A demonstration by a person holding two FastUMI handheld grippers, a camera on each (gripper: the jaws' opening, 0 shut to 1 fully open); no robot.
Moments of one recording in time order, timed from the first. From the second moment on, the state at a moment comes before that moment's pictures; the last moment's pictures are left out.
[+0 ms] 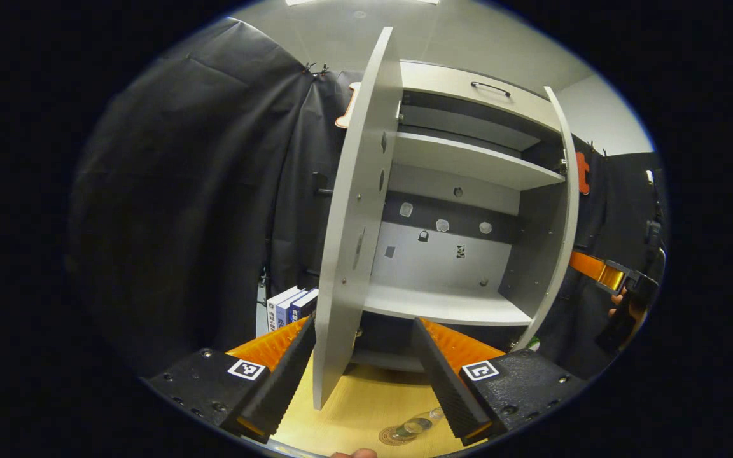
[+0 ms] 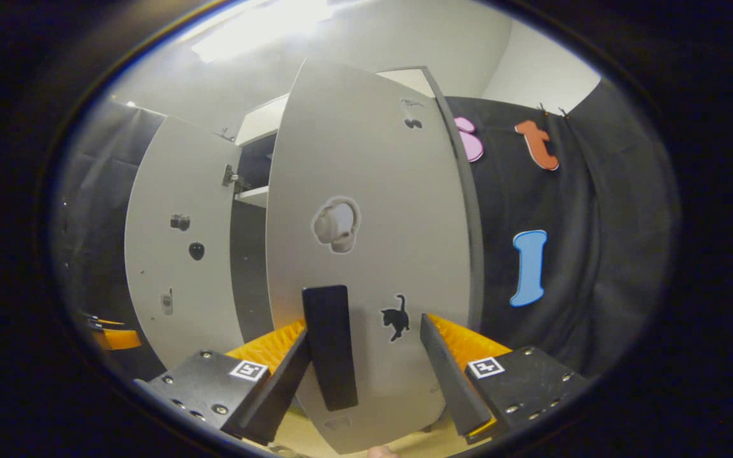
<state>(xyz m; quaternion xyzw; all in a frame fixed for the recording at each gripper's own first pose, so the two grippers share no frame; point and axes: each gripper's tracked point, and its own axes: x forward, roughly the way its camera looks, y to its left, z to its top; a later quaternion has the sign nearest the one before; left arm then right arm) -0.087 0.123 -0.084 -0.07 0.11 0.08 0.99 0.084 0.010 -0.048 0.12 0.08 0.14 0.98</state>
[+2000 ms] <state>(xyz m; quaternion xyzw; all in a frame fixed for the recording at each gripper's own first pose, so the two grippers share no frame) -0.131 0.240 -0.075 -0.06 0.08 0.25 0.96 0.180 0.080 -0.082 0.10 0.12 0.06 0.99</state>
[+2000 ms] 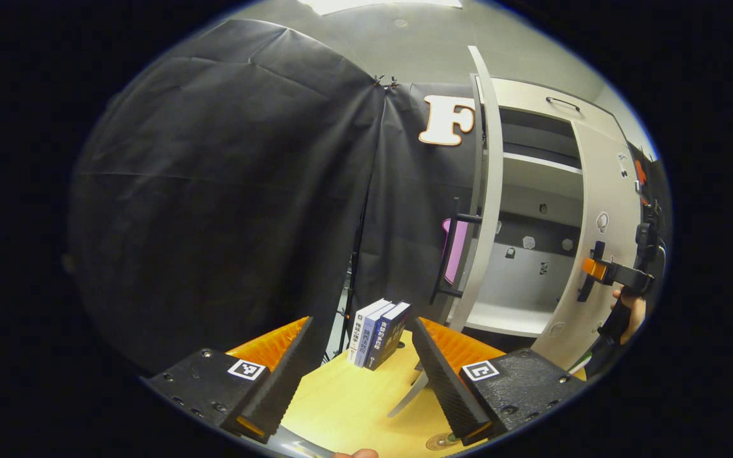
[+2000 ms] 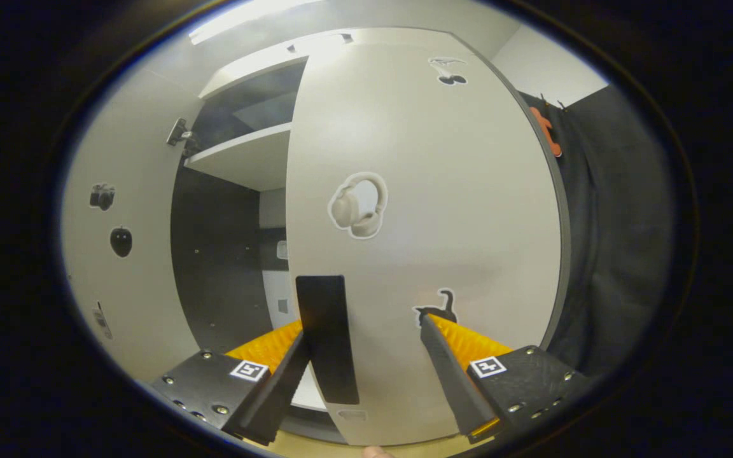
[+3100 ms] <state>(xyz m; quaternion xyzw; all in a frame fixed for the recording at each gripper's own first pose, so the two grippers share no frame) -0.043 0.237 -0.024 0.01 0.05 0.12 0.99 0.137 0.055 -0.053 0.05 0.07 0.06 0.99</state>
